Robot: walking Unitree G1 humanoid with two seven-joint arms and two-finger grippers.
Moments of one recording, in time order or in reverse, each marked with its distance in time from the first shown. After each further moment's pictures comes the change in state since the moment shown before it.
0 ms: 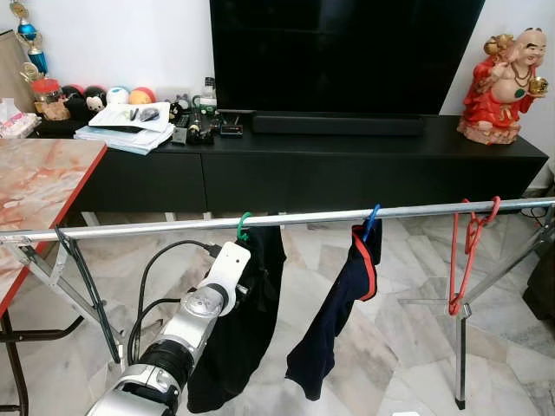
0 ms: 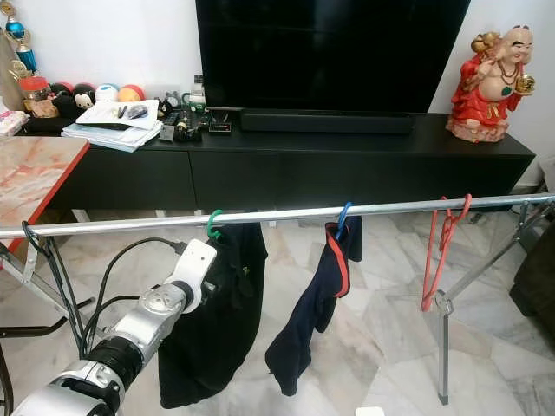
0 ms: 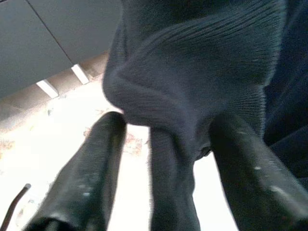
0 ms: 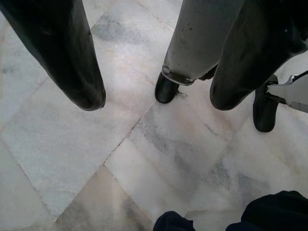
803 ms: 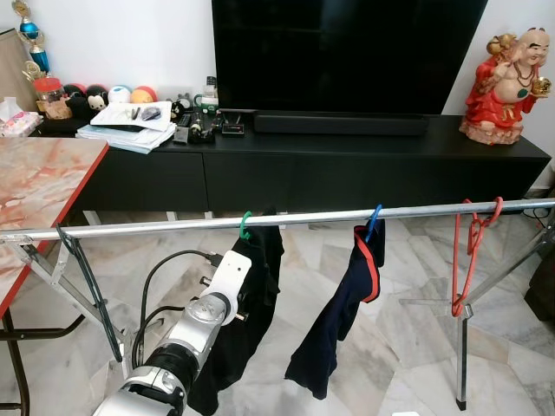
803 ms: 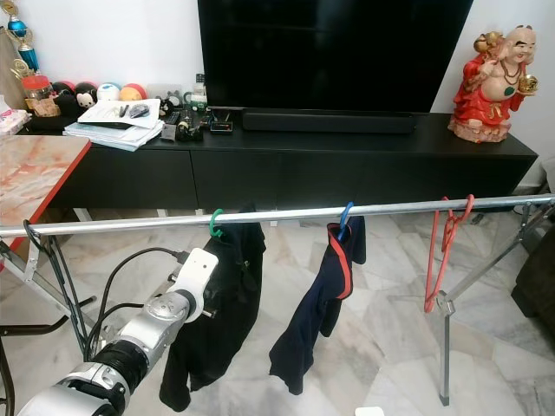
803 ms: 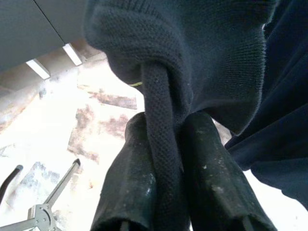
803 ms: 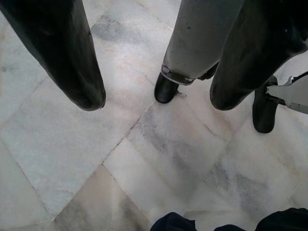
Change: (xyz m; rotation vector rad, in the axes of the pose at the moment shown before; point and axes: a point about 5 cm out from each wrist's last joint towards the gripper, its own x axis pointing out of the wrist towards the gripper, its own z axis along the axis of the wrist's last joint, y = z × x) left arm 0.001 -0.014 -0.011 -0.021 0.065 -0.018; right arm 0.000 0.000 0.000 -0.001 0.000 0.003
